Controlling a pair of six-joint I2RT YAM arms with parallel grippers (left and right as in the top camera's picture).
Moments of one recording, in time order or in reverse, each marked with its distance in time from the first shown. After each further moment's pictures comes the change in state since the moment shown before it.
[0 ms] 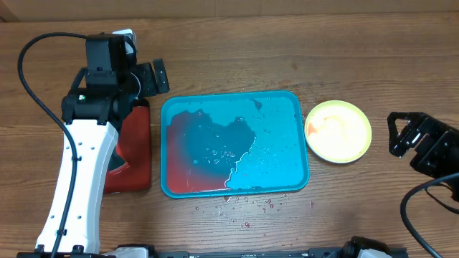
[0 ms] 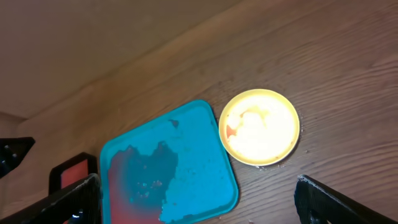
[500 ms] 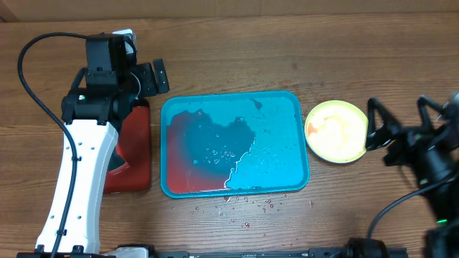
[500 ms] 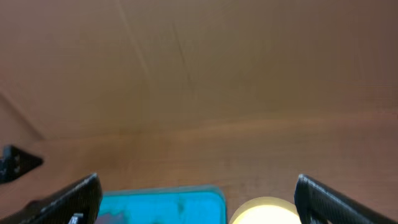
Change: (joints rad) left arm 0.000 0.000 0.000 -0.002 0.001 0.000; right arm 0.147 -0.394 -0.743 0.901 -0.001 -0.099
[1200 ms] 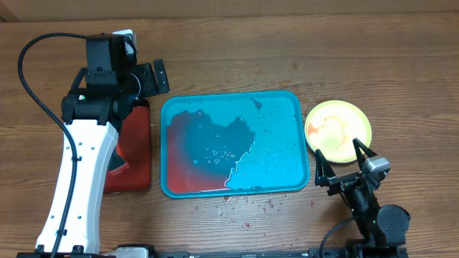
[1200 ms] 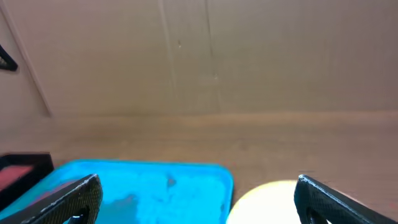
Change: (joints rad) left arm 0.000 0.000 0.000 -0.002 0.000 0.000; right arm 0.133 -0.660 -1.133 0.679 0.022 -0.009
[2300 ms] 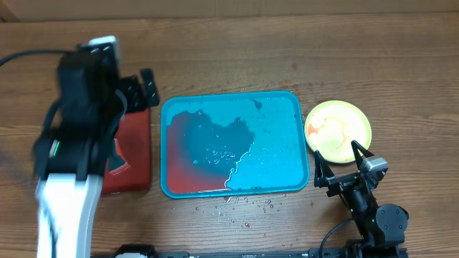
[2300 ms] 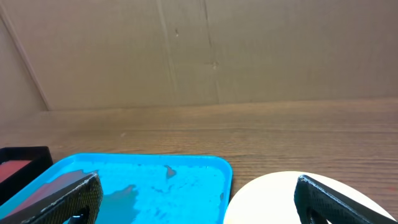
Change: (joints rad) left arm 0.000 -0.272 -0.009 -0.076 -0.018 0.002; right arm 0.000 -0.003 -0.001 -0.019 0.001 0.000
